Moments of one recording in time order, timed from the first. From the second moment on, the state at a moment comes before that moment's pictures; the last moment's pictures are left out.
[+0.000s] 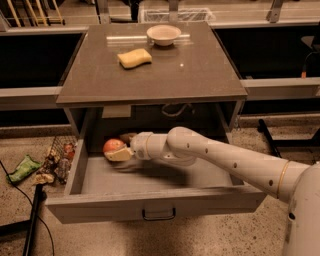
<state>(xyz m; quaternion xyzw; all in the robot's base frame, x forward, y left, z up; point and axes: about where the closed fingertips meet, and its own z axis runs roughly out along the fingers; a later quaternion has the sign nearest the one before) 0.634 0.151 0.632 -0.42 0.69 0.36 0.46</state>
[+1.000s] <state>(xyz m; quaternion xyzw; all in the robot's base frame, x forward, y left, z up) 0.631 0.102 0.646 -0.40 0.70 0.37 0.47</state>
